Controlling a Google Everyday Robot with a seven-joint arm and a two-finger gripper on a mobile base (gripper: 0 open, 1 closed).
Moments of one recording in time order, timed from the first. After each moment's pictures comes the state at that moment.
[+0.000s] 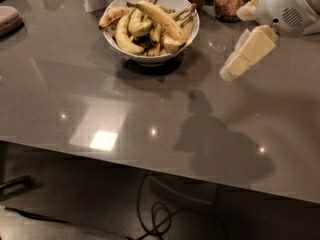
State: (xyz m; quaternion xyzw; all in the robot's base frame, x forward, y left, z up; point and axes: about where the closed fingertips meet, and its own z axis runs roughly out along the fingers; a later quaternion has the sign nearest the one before) arm 0.543 -0.146 0.988 -0.56 0.76 0.11 0.32
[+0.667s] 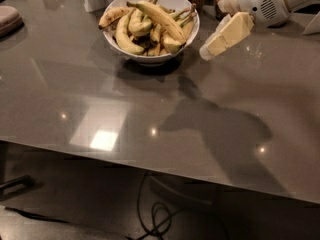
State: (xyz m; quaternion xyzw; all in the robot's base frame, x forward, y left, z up) arm 0.595 -0.111 0.995 -0.53 0.73 0.20 0.38
